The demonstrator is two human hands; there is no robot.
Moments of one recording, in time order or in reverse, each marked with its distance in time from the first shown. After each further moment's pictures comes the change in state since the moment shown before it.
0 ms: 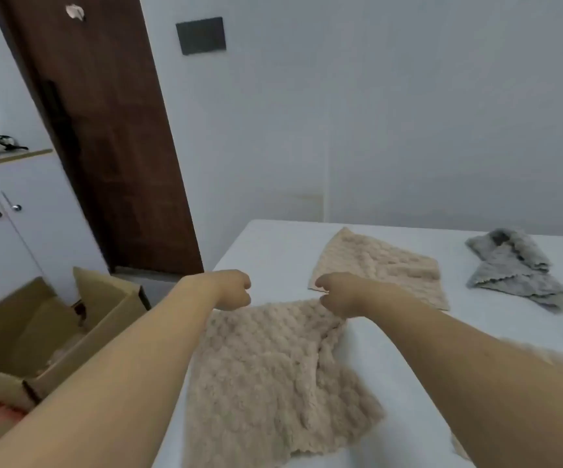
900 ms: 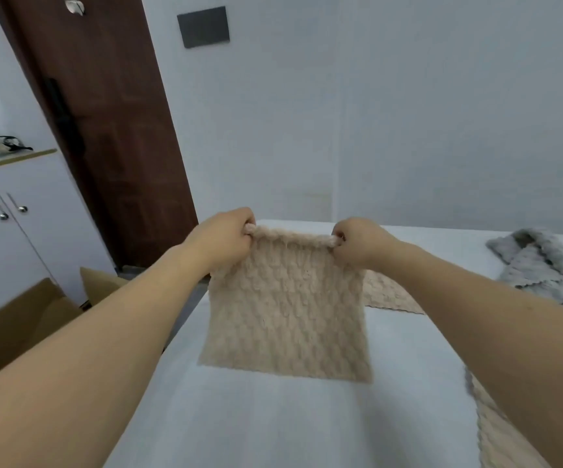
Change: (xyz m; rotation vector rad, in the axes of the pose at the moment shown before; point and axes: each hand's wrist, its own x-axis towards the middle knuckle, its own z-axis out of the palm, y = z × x) left_hand 0.021 -0.013 -0.060 -0.150 0.582 0.199; right_hand 0.049 -0.003 -0.063 0.049 0.371 -0.047
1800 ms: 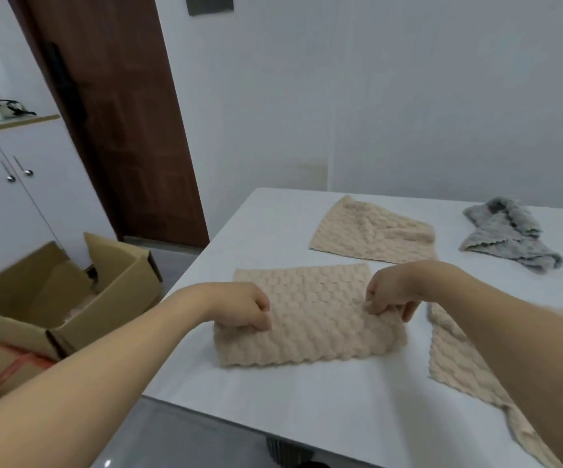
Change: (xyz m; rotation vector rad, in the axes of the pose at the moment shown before) left_hand -0.150 0.039 0.056 -0.125 -0.770 -0.128; right_hand -0.138 0.047 0.025 0.007 -0.732 0.335
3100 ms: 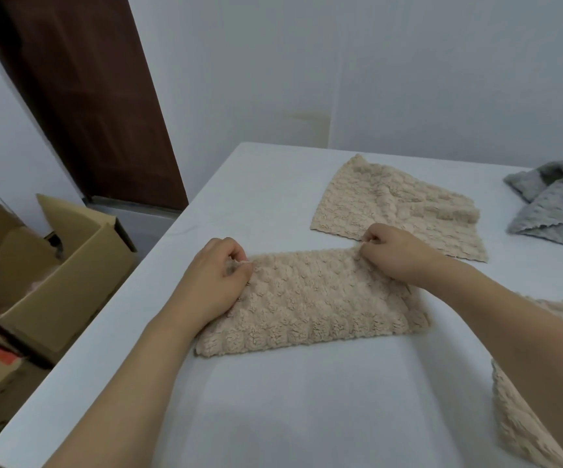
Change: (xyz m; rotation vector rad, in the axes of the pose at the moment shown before) left_hand 0.113 -0.062 0.017 -0.350 0.767 0.153; right_hand 0.104 -0.008 -0.013 0.245 0.486 -0.206
